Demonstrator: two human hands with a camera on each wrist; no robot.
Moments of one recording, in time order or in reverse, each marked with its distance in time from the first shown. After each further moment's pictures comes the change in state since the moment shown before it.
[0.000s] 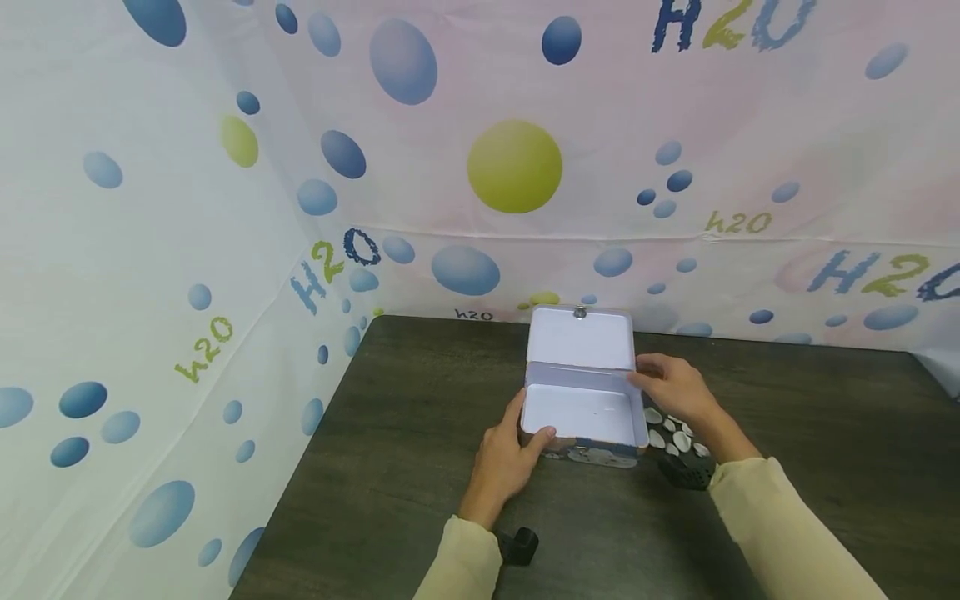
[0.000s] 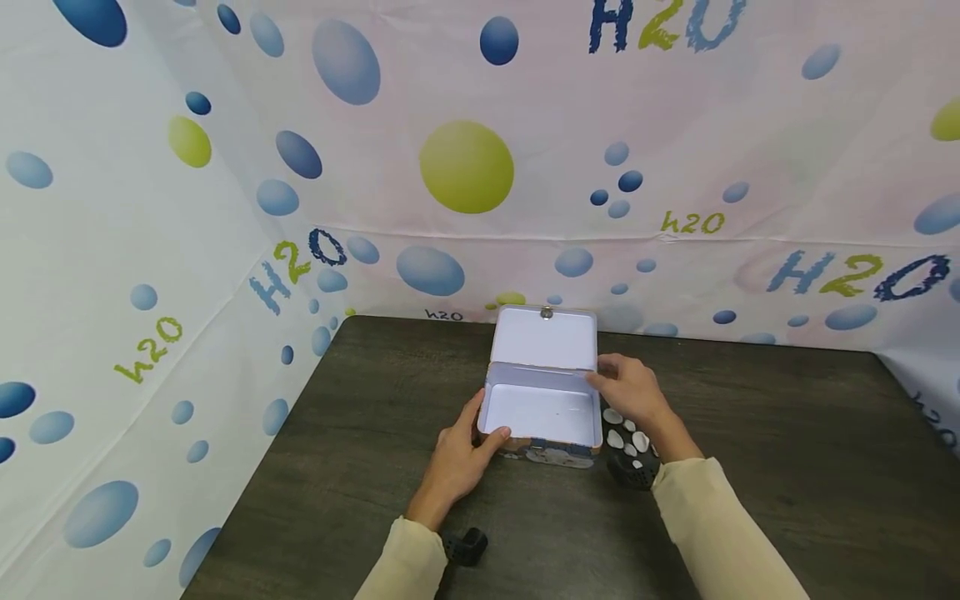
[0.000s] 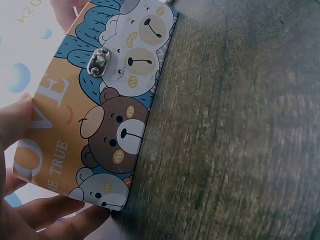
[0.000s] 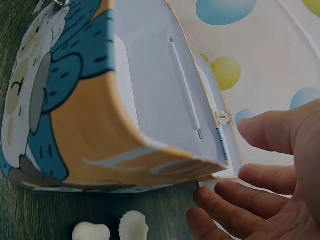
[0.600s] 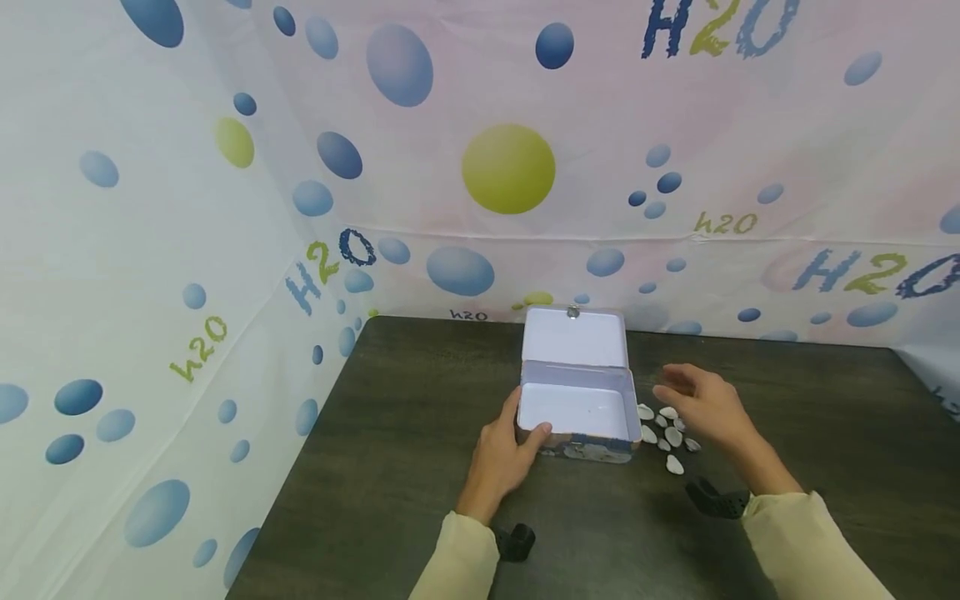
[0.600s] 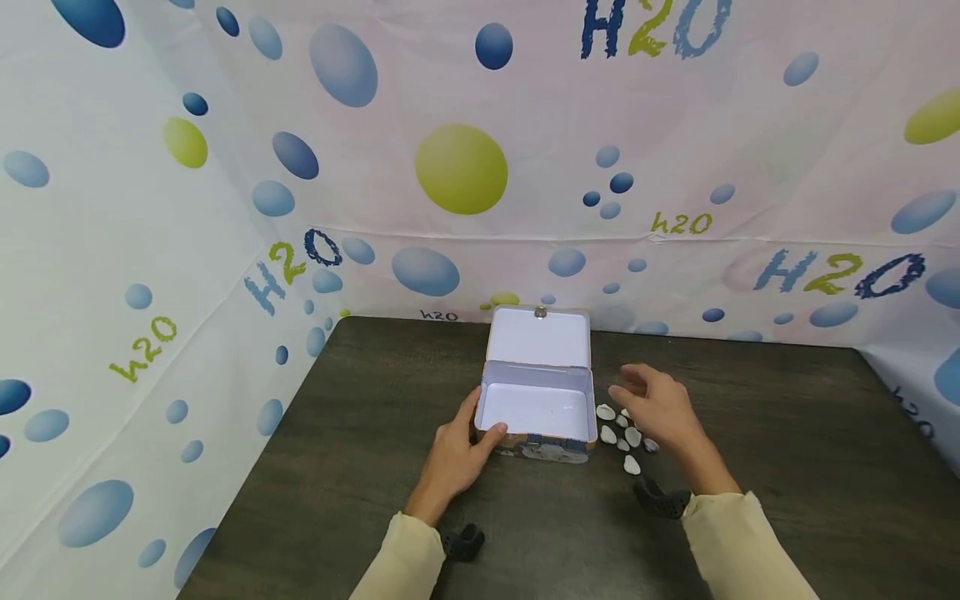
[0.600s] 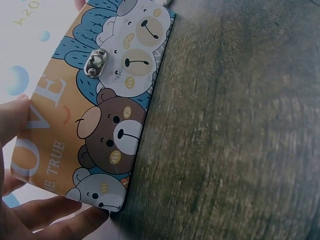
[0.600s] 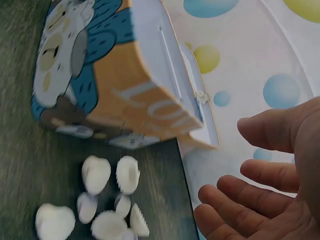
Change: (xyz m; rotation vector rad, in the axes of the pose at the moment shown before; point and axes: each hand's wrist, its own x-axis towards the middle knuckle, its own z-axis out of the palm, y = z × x) left_hand 0.000 -0.002 0.001 0.017 -0.002 0.056; right_hand -0.049 0.016 -0.020 -0.034 0.083 -0.068
